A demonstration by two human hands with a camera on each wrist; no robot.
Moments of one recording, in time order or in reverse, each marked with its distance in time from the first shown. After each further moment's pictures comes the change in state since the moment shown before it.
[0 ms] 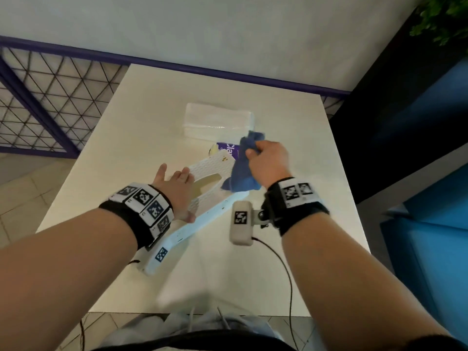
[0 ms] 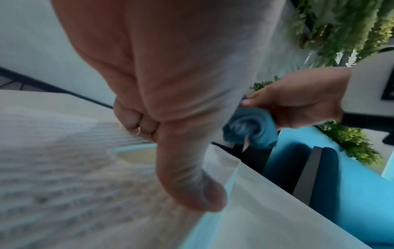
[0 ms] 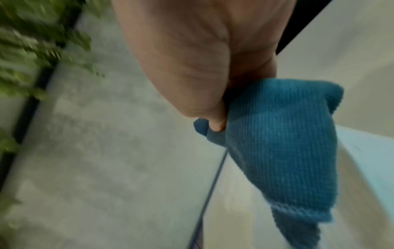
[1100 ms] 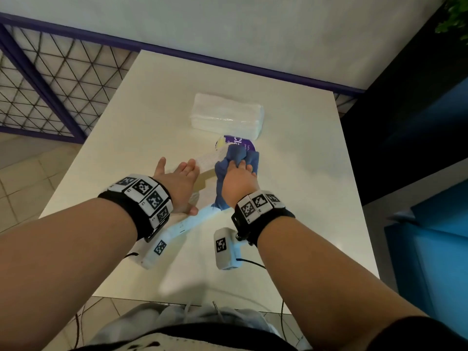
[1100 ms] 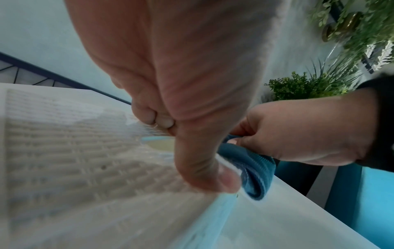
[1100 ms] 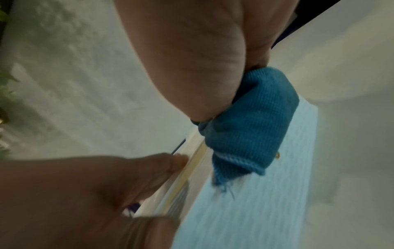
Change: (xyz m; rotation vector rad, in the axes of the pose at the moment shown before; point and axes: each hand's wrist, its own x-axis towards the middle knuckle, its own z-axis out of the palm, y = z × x) left_hand -0.002 -0.004 0.007 -0.109 -0.035 0.011; right_hand -0.021 -0.018 0.073 -0.455 -0.363 -0.040
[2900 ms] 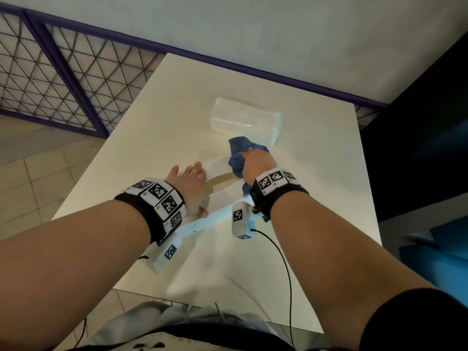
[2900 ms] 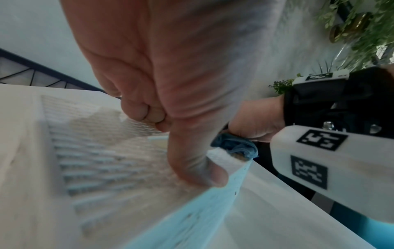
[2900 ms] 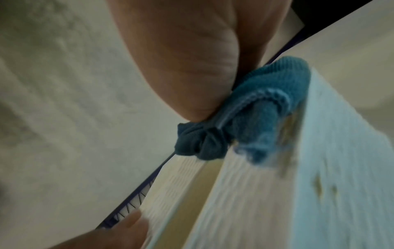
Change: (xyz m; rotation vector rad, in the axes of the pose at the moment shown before) left_hand -0.005 -0.002 0.006 -0.106 0.007 -0.084; right_hand 0.046 0.005 -0.027 -0.085 0.131 -0.215
